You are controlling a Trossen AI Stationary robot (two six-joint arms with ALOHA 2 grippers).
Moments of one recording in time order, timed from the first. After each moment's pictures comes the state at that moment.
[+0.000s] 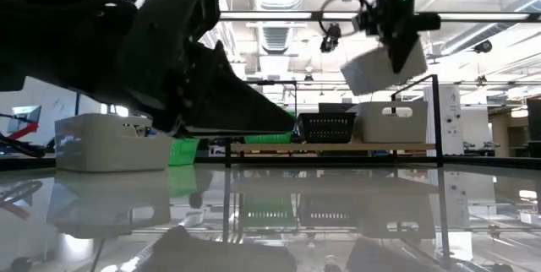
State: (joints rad) left arm -0.54 2.03 0.83 0.87 -0.69 -0.34; right arm -0.38 1.52 1.47 -1.41 0.34 -0.42
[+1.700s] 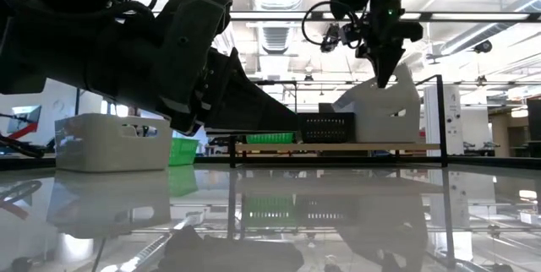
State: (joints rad) left arm -0.51 2.03 0.83 0.88 -0.68 -0.30; right arm -0.50 1.60 1.45 -1.29 0.07 -0.51
